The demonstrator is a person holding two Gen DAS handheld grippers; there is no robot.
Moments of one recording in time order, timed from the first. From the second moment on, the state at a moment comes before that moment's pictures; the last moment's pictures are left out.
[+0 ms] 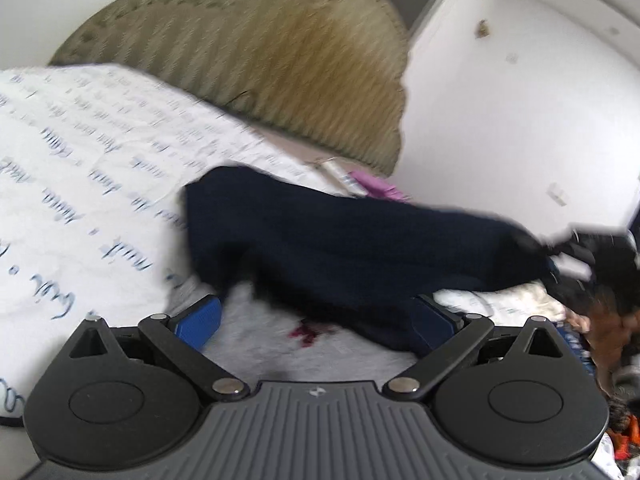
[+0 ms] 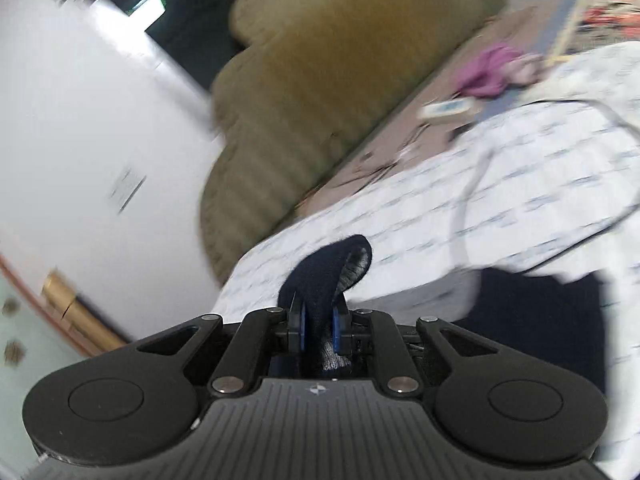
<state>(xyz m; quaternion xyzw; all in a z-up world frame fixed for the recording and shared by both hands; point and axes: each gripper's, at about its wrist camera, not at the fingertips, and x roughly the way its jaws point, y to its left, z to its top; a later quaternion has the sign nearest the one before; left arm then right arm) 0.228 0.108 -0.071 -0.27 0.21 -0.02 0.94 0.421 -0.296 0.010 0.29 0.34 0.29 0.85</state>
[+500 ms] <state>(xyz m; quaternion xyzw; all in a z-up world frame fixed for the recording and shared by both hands) 0.271 0.129 -0.029 -0.29 0.16 -0.01 0.94 0.443 -0.351 -0.039 0.32 0.37 0.22 0.85</state>
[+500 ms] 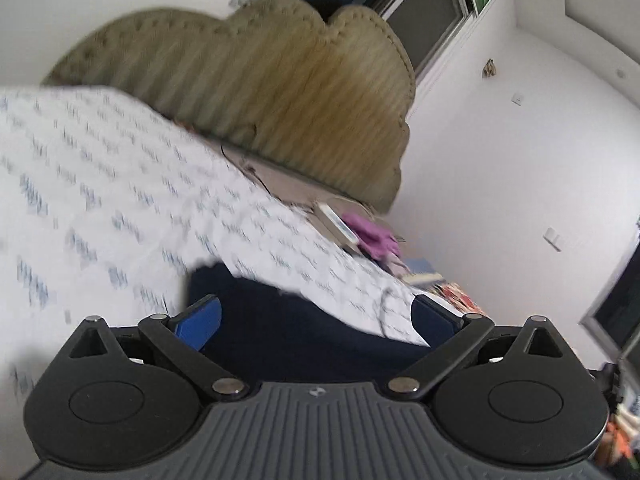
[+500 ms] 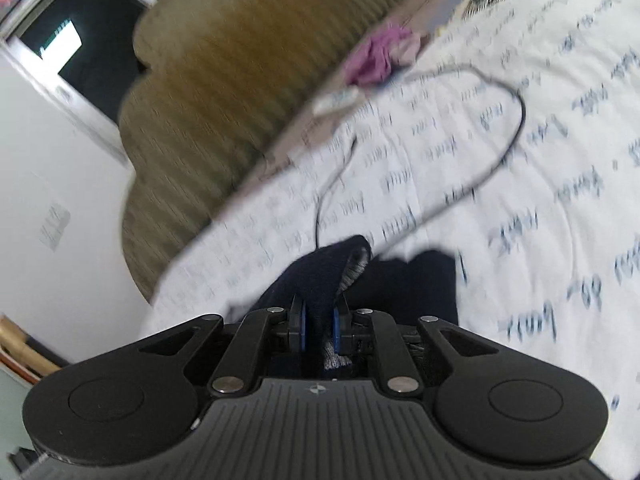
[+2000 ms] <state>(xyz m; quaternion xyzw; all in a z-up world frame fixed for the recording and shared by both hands) 0.398 0.159 -0.079 -0.23 0.37 0.09 0.89 0.413 -0.344 -0.077 0.29 0.39 0.19 0.85</state>
